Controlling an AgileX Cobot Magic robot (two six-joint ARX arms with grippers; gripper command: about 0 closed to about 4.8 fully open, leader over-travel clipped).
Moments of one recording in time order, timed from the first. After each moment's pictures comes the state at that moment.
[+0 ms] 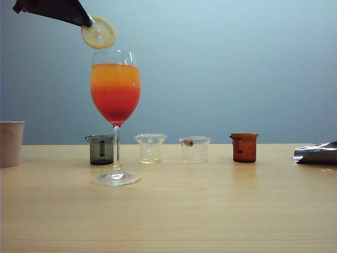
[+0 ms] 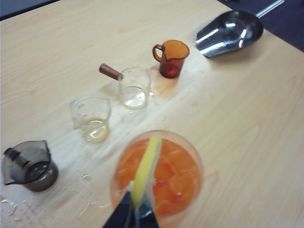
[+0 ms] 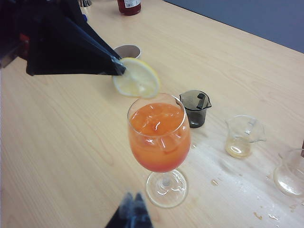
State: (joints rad) left arm -0.26 1.19 1.16 -0.55 0.53 0.26; right arm 0.83 1.11 1.07 -0.30 -0.06 0.06
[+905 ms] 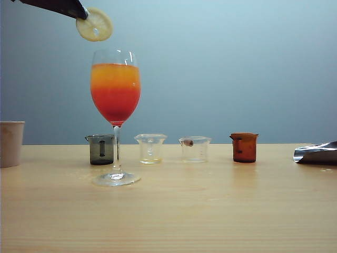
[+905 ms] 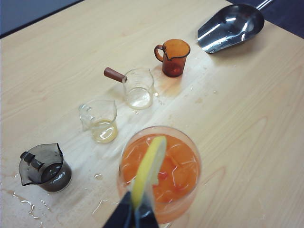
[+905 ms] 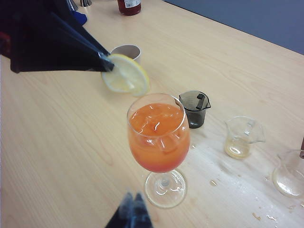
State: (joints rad) left arm -0.26 1.15 1.16 -0.58 0.51 0.32; right arm 0.83 1.11 1.07 -0.30 -0.06 0.05
